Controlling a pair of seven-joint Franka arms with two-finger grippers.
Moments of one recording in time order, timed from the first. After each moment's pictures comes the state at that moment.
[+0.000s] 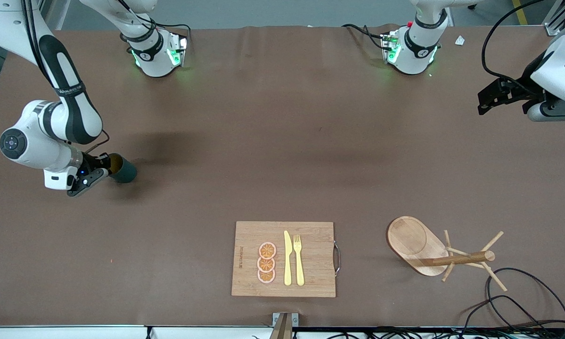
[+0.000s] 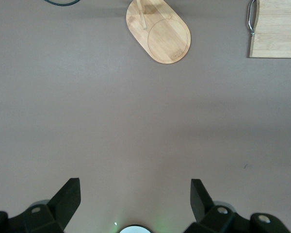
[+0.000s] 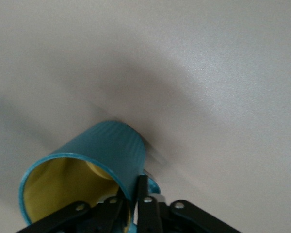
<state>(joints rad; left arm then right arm) 0.05 -0.02 -0.18 -1.53 0.02 1.46 -0.12 -0.16 0.31 -0.02 -2.18 0.00 2.34 -0.84</state>
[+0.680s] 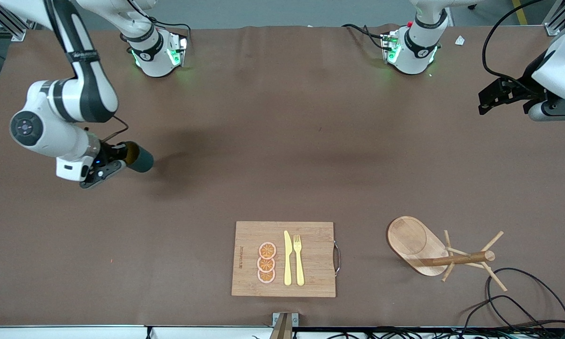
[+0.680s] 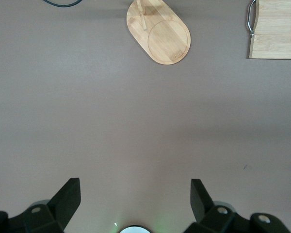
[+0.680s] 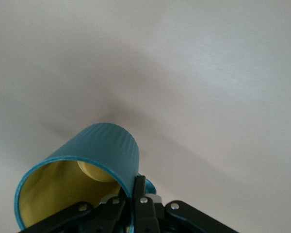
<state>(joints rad) 0.05 -0.02 -0.18 -1.53 0.02 1.46 -0.12 0.07 0.12 -0.01 -2.15 0.03 2.10 -0.47</state>
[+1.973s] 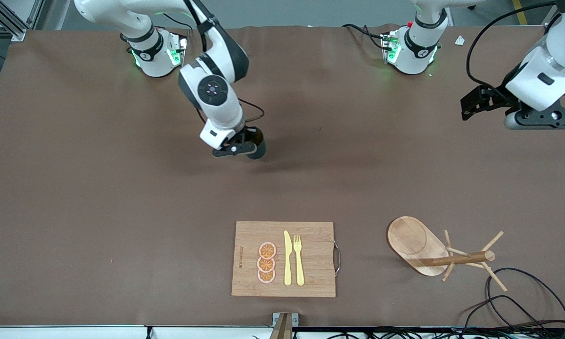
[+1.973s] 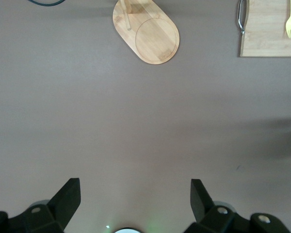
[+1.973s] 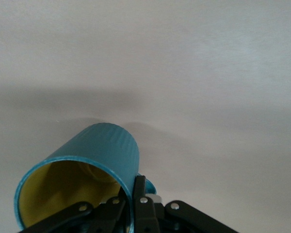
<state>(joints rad) -0.02 0.02 -0.20 -1.53 0.02 1.49 -0.21 0.73 0.35 0.00 -1.97 0.11 2.27 0.54</state>
